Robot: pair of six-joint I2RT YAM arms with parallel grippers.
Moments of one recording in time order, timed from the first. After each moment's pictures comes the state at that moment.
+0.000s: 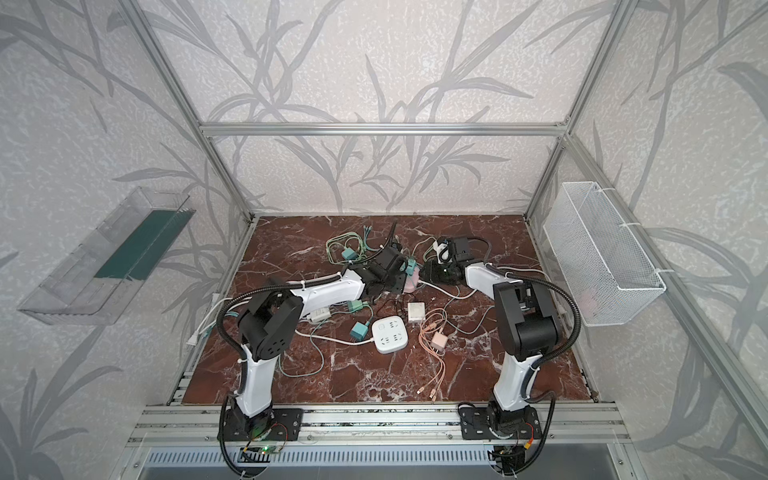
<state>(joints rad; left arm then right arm) -0.76 2.05 1.46 -0.30 -0.23 -0.36 0.22 1.84 1.12 -0.19 -0.45 0.32</state>
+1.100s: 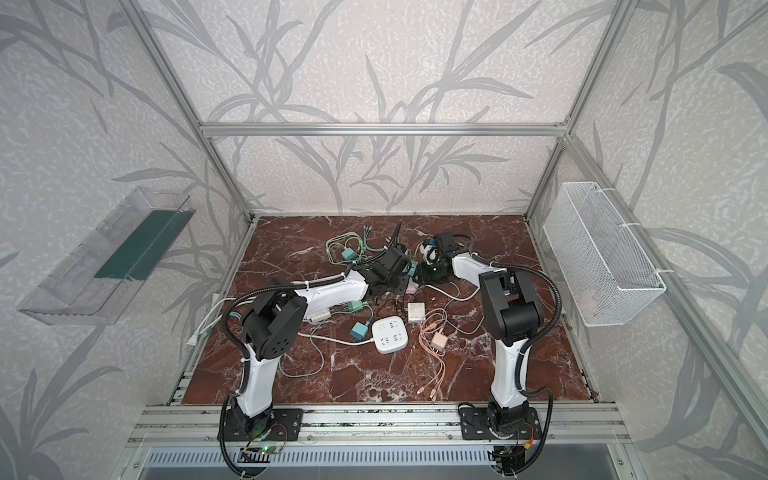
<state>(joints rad) -0.78 2.07 1.49 -0.30 -0.21 -0.35 0.27 2.00 1.31 -0.40 -0.42 0.19</state>
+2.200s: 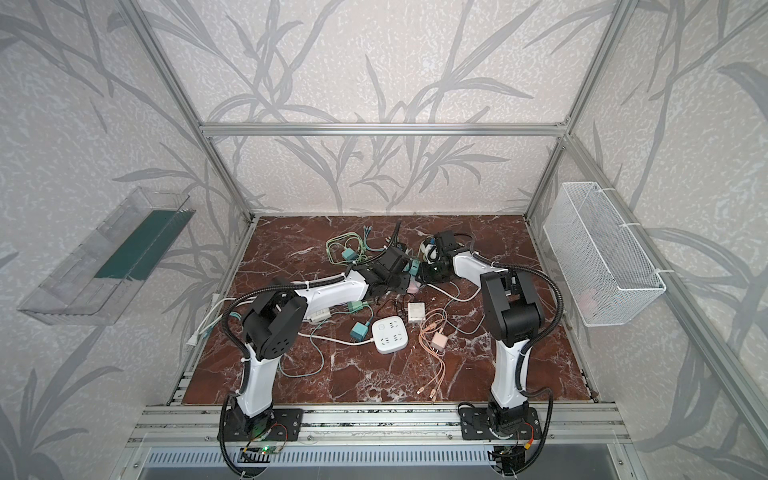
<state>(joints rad) -0.78 2.07 1.49 -0.26 -0.20 -0.37 0.27 1.99 1.31 -0.43 -0.37 0.17</state>
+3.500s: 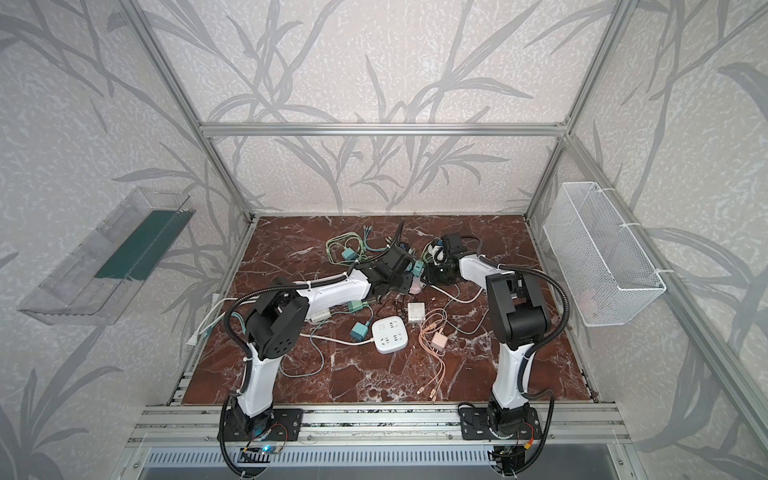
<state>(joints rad) -0.79 2.10 1.54 -0.30 -0.18 -0.37 0.22 1.94 1.24 -0.38 -0.40 0.21</state>
